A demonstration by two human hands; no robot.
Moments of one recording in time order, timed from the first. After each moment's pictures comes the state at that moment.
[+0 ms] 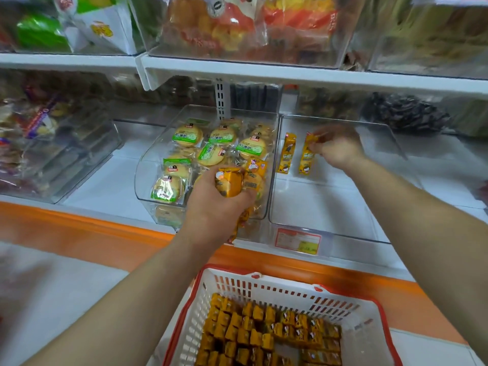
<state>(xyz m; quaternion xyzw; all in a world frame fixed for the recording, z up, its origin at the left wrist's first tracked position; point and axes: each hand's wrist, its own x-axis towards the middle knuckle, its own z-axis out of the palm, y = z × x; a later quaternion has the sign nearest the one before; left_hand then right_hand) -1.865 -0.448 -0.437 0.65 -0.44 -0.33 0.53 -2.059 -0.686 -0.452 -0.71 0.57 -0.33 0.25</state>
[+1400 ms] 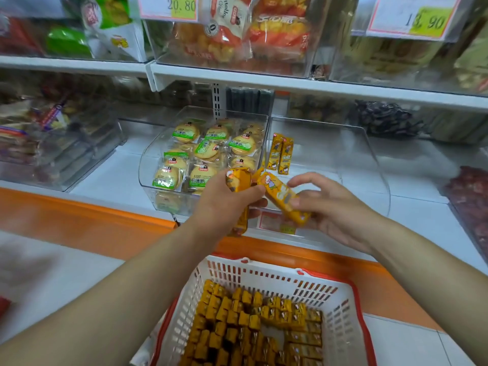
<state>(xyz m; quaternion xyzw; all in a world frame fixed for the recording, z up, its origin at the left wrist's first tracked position) -1.899 -0.422 -0.424 0.57 -0.41 -0.46 0.54 -2.098 -0.483 -0.417 -0.54 0.36 -0.30 0.70</state>
